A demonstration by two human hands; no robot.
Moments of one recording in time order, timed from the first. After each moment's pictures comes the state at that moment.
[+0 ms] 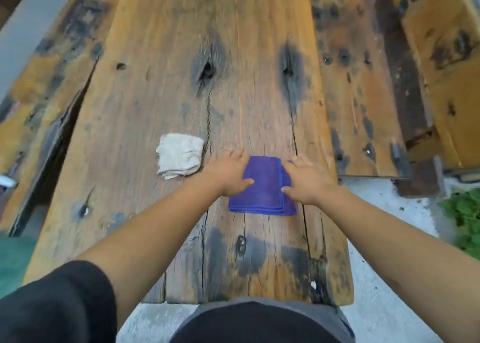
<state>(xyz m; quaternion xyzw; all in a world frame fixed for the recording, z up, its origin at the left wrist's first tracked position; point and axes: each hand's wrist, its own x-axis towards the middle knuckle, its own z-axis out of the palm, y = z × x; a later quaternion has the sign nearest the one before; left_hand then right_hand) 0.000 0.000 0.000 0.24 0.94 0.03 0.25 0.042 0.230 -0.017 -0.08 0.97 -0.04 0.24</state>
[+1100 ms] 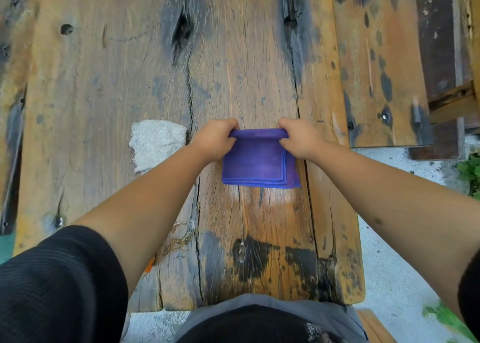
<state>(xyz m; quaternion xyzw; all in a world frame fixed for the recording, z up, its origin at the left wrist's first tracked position) -0.104 0.008 -0.085 0.18 0.93 0.21 0.24 -0.071 0.244 -0.092 -0.03 0.94 -0.22 0.25</state>
